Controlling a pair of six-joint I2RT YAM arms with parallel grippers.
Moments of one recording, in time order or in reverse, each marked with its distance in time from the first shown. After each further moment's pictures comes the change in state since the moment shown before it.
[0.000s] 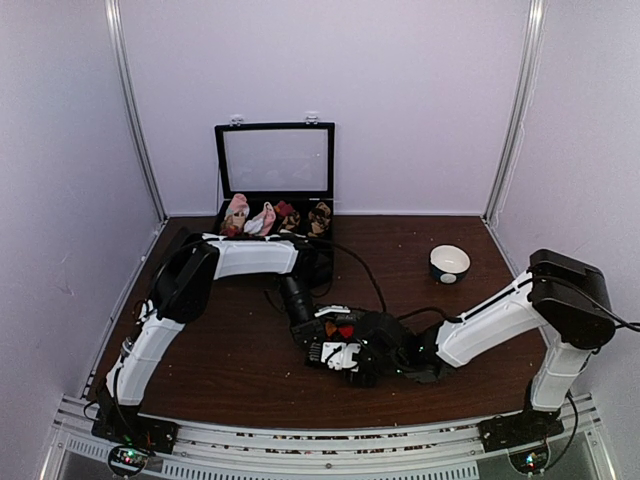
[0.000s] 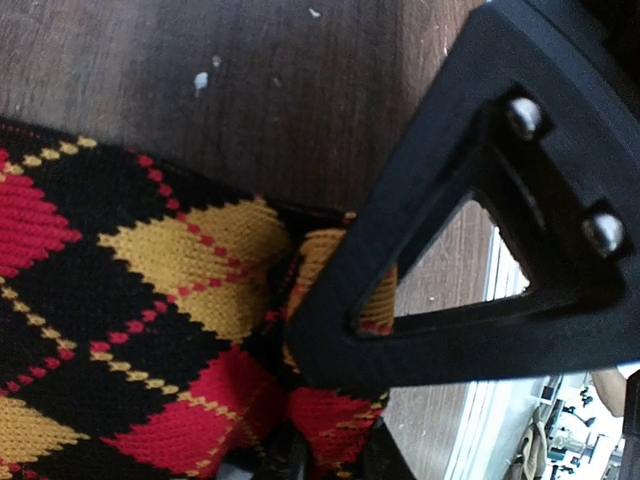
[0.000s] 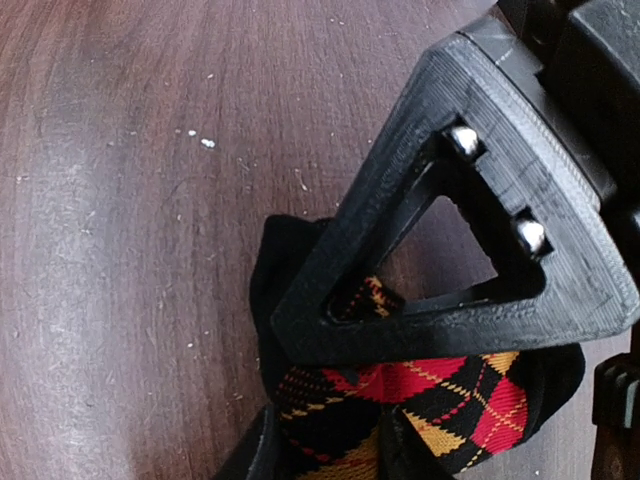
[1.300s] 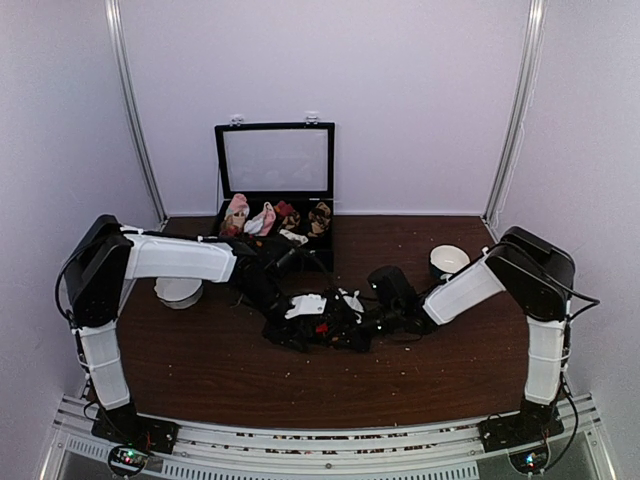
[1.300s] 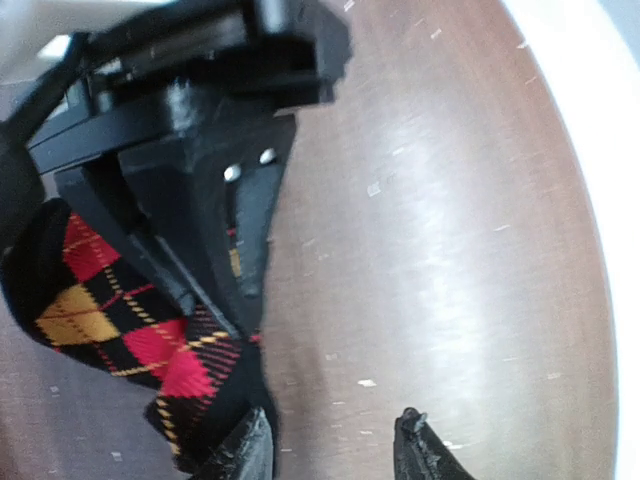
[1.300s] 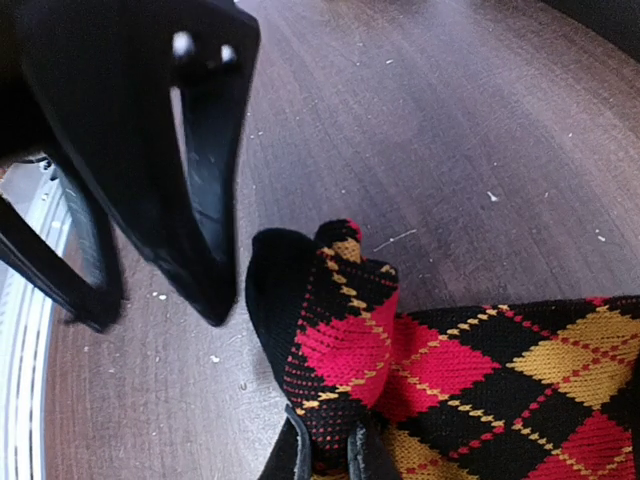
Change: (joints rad) left arm 0.004 -0.560 -0.655 0.679 -0.238 0.180; right arm -0.360 0.227 0.174 0.079 -0.713 0.407
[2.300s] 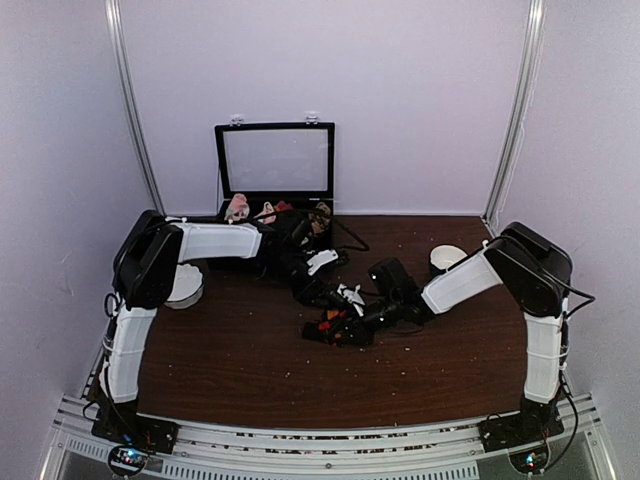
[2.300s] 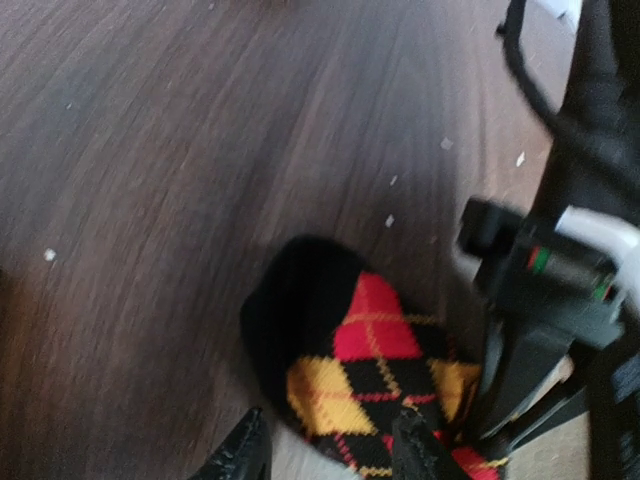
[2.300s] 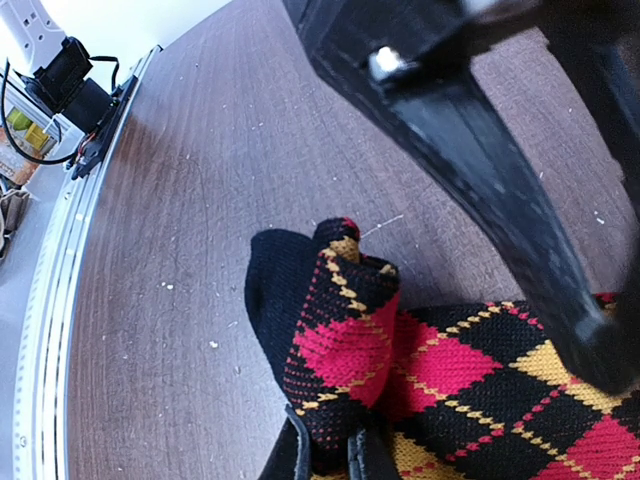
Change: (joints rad) left arm 0.122 0.342 0.406 0.078 0.080 -0.443; right arm -0.042 0.029 0.083 -0.148 -0.113 -0.012
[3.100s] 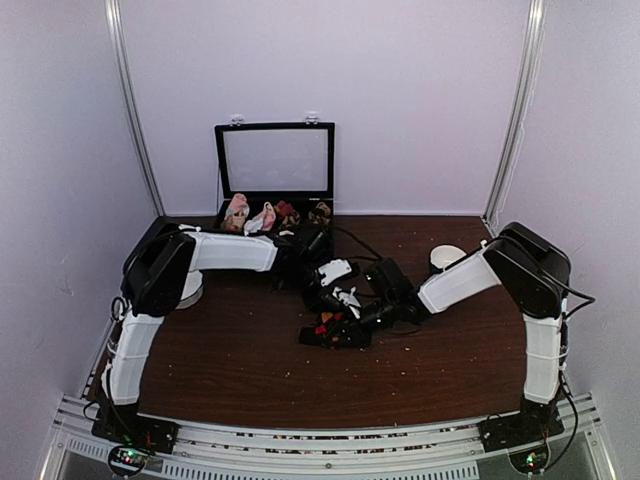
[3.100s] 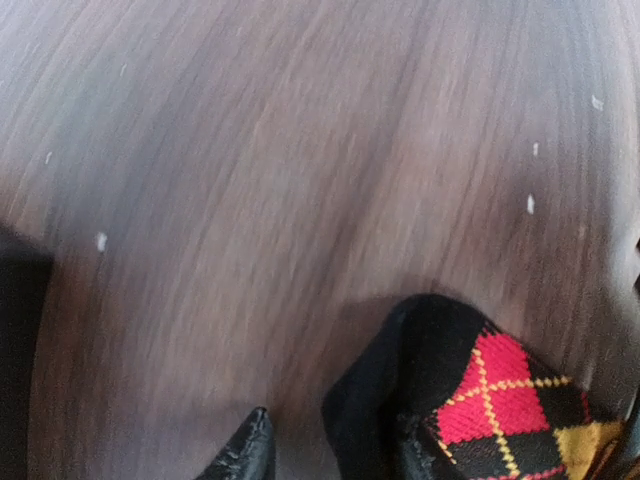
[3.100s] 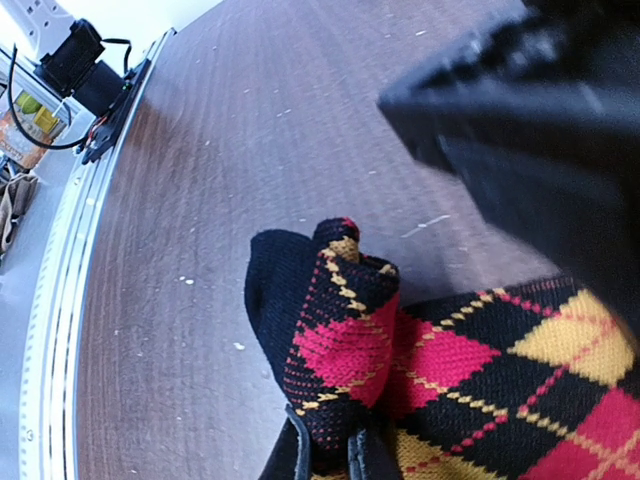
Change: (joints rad) left arm -0.089 0.034 -0.004 0.079 -0.384 0.000; right arm 0.024 0.002 0.030 -0.064 -0.010 -0.026
